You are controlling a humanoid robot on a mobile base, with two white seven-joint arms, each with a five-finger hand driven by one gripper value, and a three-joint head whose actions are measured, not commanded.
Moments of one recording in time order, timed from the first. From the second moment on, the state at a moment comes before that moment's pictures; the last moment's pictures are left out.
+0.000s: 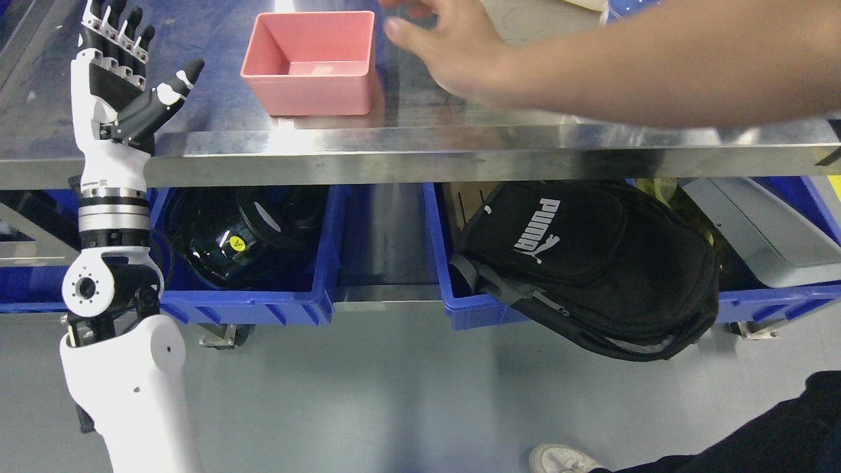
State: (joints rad) left arm -0.46 0.01 0.23 -1.66 0.23 -0.01 -0.22; right arm 0.00 0.00 -0.05 0.00 0.00 -0.05 0.00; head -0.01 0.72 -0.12
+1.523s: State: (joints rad) left arm -0.72 0.49 0.00 -1.56 0.06 -0.01 -0.97; right arm 0.00 0.00 -0.05 0.00 0.00 -0.05 0.00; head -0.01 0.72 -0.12
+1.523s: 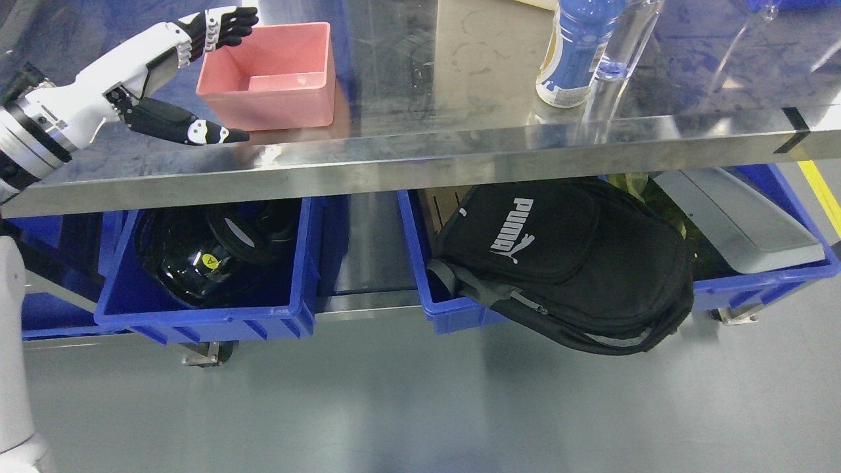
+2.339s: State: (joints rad) left arm -0.89 0.52 -0.19 -1.39 -0.10 -0.01 -1.09; right arm 0.00 0.00 -0.05 0.00 0.00 -0.05 0.00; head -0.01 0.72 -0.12
